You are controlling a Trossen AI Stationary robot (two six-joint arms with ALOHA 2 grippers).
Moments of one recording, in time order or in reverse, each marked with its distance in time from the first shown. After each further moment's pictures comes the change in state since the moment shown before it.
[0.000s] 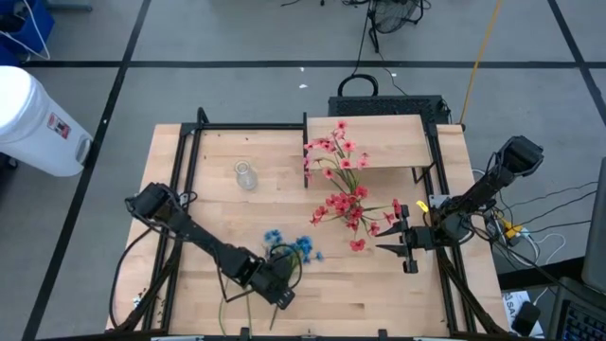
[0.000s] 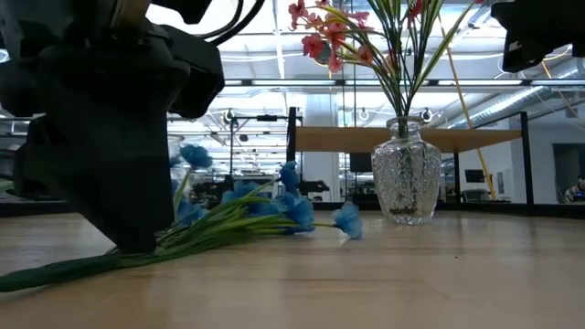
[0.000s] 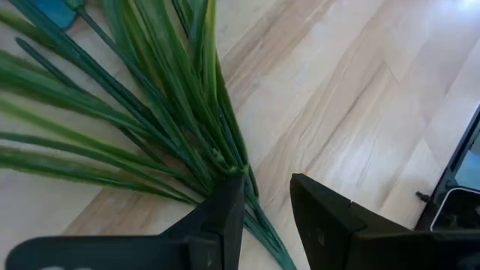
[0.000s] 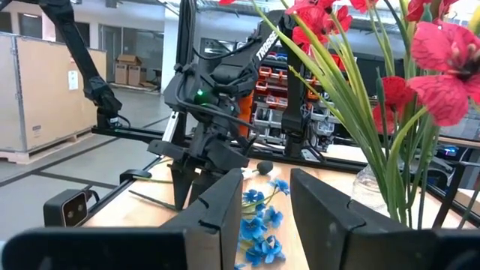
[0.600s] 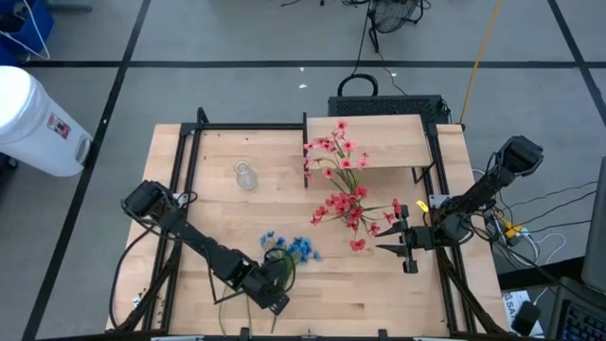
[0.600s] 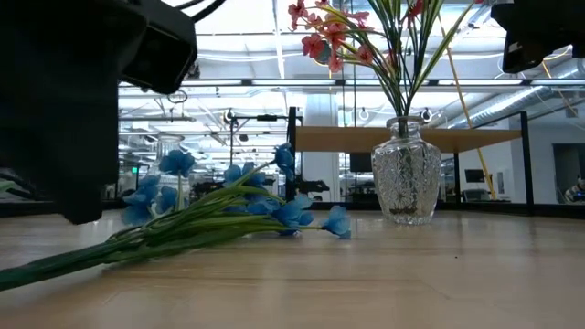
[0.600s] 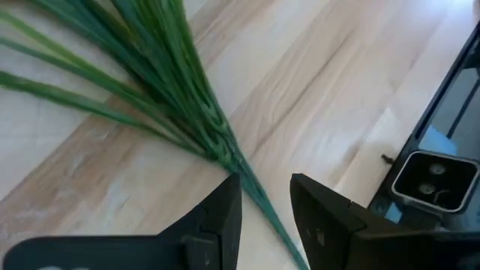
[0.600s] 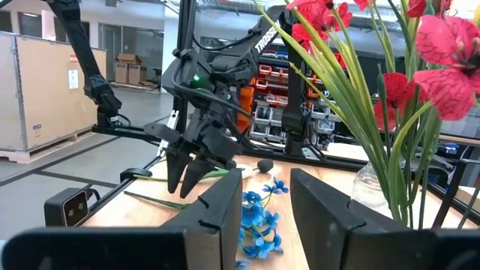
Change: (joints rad) left arm -0.047 -0.073 -0.005 0.040 -0.008 -0.053; right arm 0.000 0.000 0.000 -0.007 0.001 0.008
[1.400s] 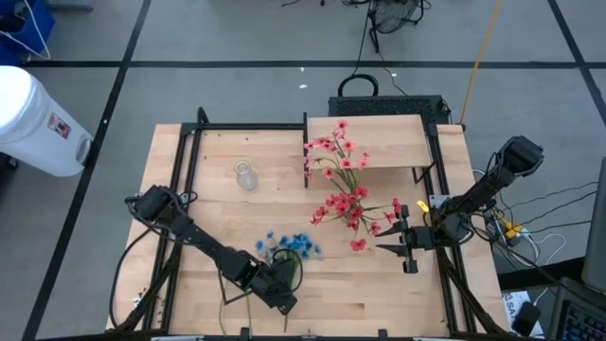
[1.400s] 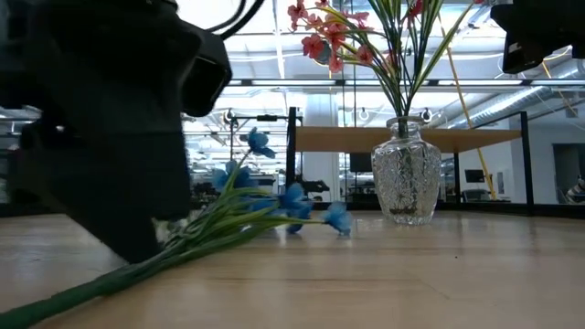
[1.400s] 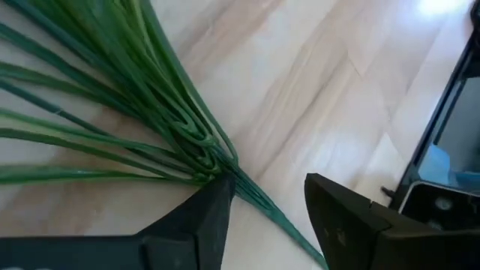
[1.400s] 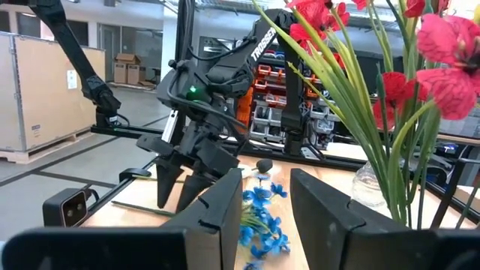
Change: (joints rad) left arm 0.039 0.130 0.010 0.042 0.006 0.045; right arm -0.001 0.000 0.000 0.000 0.003 0.001
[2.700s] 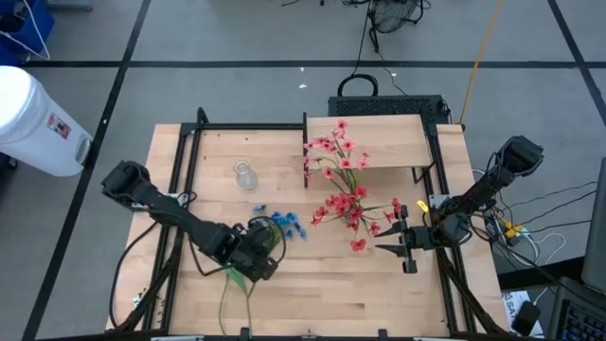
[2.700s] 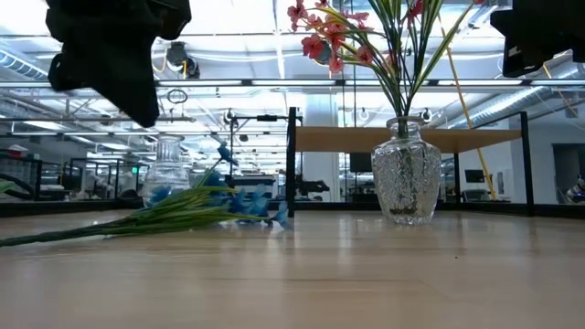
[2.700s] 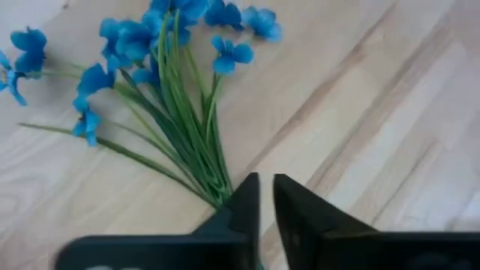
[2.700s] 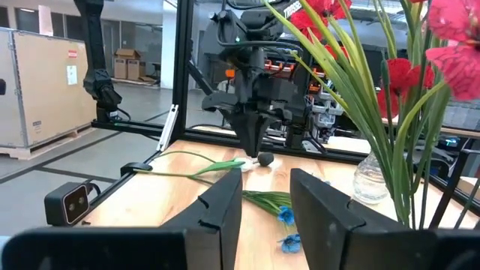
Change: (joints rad) left arm 0.052 -0.389 -0.011 -0.523 -0.250 0.100; right arm -0.001 0.000 0.000 -0.028 0.002 0.026
